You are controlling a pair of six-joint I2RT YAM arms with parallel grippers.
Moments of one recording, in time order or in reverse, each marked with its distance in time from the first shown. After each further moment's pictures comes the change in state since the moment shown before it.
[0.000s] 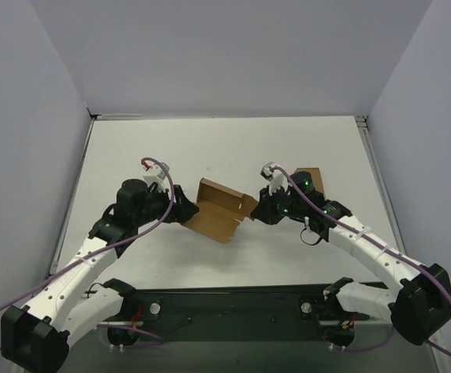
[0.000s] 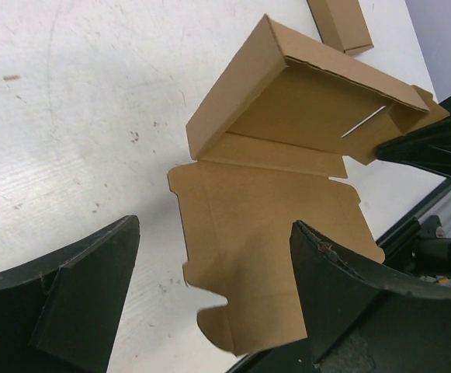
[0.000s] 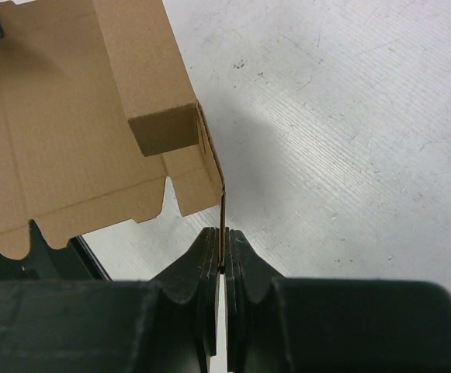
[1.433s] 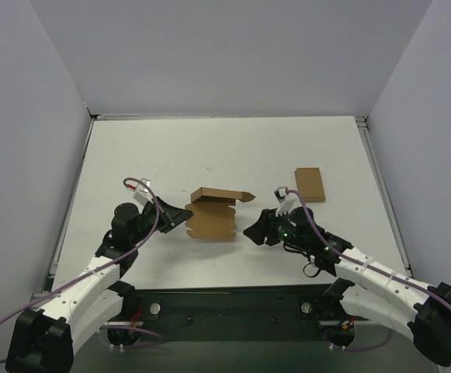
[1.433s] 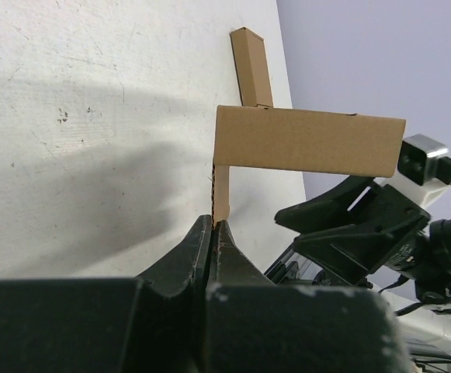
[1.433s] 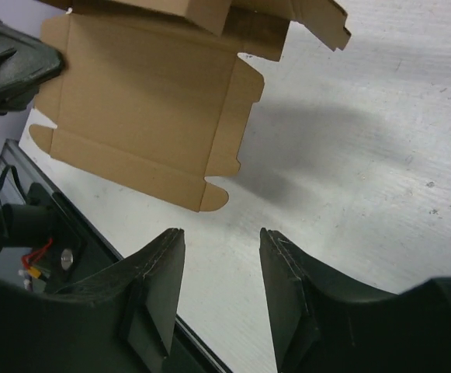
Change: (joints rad) left arm 0.100 -0.066 -0.394 0.549 0.153 -0.534; right arm 0.172 -0.256 -0.348 0.281 0.261 0.441
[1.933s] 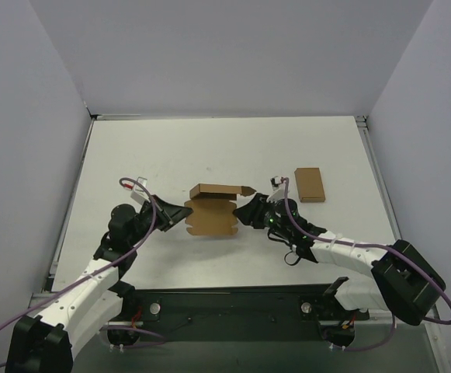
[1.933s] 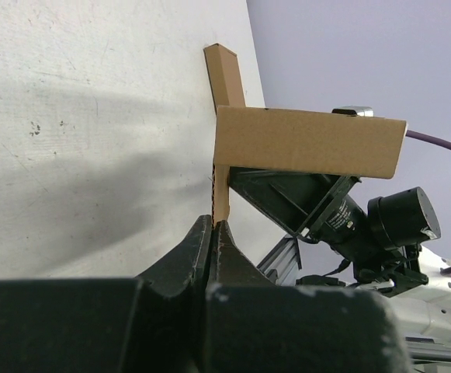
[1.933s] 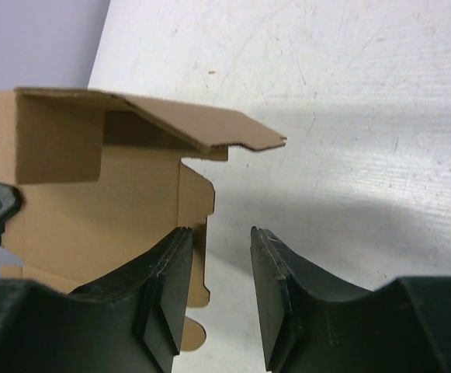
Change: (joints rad) left arm 0.000 -0.040 -0.001 0.029 -0.008 -0.060; right arm 0.003 0.378 0.014 0.450 0.132 0.228
